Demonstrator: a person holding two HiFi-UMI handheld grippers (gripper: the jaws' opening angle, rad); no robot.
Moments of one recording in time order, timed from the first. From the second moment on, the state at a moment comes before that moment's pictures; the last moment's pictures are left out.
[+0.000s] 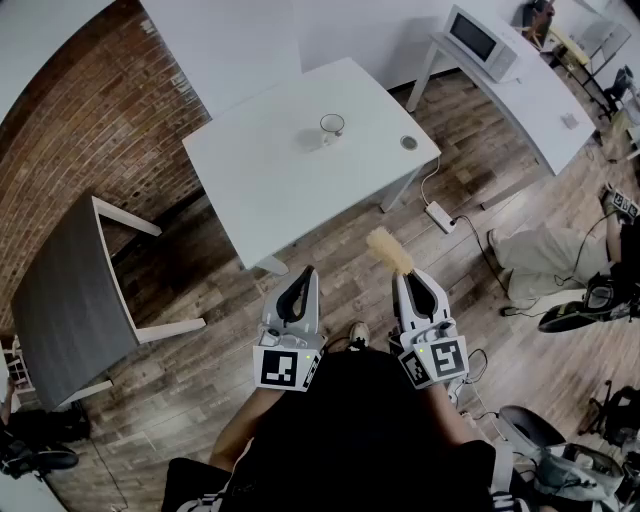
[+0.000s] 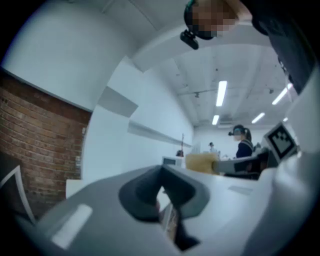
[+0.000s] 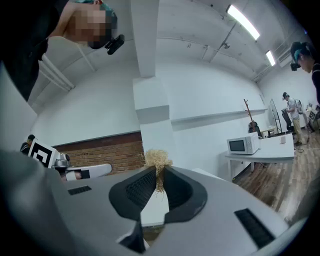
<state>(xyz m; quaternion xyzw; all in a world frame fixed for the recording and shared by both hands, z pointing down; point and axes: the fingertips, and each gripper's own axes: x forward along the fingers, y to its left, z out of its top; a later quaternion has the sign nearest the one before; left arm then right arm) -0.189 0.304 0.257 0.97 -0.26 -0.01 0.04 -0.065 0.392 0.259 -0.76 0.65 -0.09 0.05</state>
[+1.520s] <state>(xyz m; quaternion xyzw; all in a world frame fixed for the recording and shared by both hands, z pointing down) -0.119 0.197 0.303 0.96 -0.26 0.03 0.05 0.007 0.277 0.283 -0.74 0.67 -0.11 0.05</state>
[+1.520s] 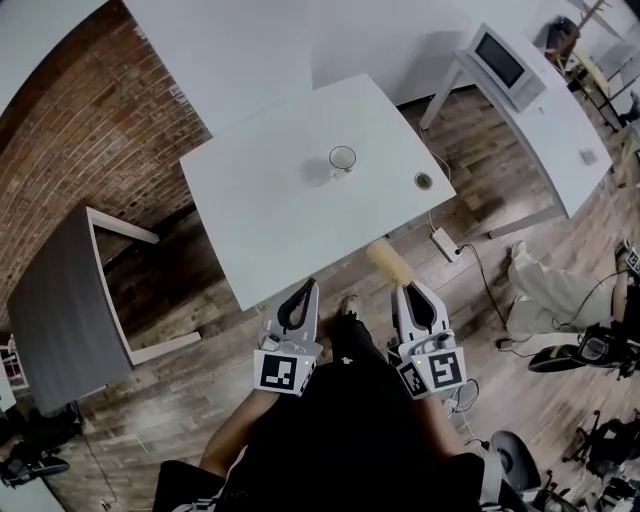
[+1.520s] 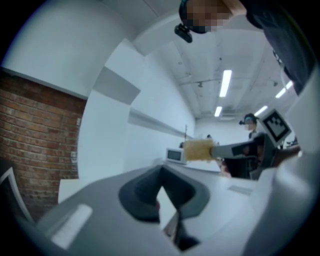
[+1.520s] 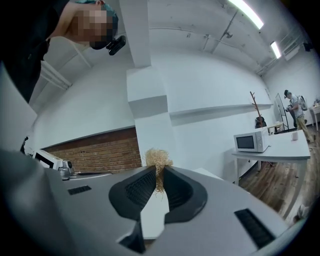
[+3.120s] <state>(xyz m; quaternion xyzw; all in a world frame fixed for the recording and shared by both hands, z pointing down) 0.054 -0.013 0.486 0.94 -0.24 0.21 0.06 0.174 0.037 0.344 -0.65 0.73 -0.20 -0.06</state>
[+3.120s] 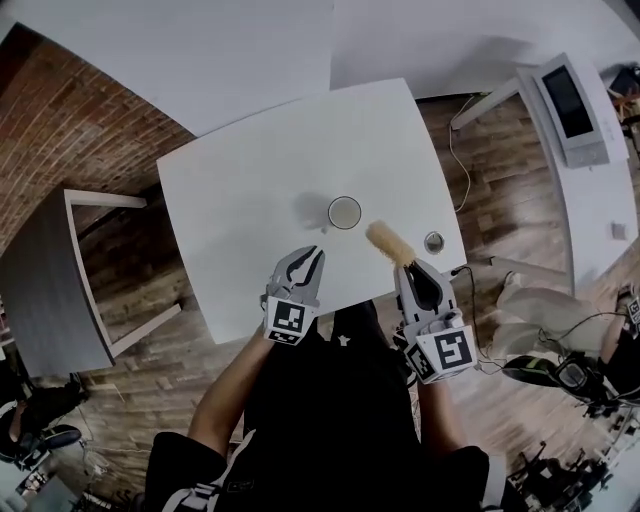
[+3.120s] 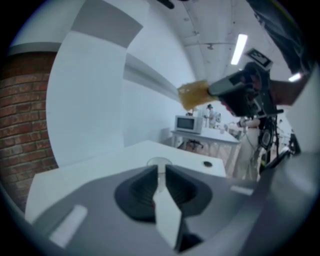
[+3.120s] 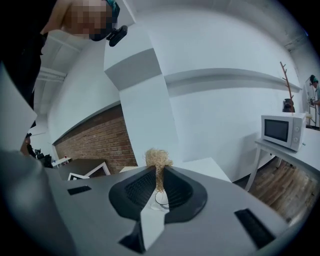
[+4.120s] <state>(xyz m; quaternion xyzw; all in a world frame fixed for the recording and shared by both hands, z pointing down) 0.092 -0.021 0.586 0.93 -0.19 0.32 0.05 0.151 -0.017 0.451 -0.35 0.81 -0.13 -0.45</state>
